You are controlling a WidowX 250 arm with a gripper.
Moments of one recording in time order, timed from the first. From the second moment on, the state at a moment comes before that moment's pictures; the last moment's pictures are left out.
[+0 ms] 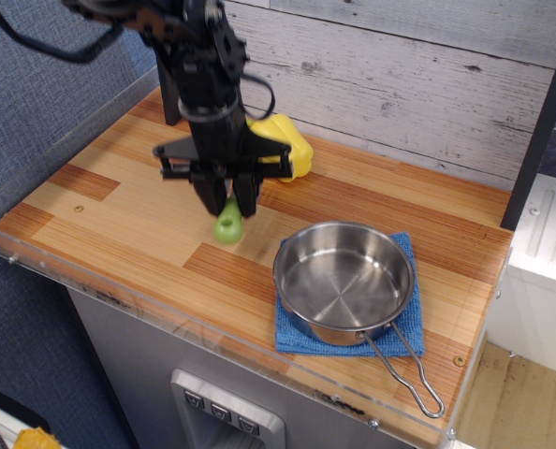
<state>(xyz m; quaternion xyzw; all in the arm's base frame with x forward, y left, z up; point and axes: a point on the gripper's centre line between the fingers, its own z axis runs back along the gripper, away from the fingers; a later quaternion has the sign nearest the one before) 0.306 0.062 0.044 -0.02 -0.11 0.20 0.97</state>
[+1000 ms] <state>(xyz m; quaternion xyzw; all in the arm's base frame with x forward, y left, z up) 0.292 0.161 0.060 0.01 -0.12 0.29 0.95</state>
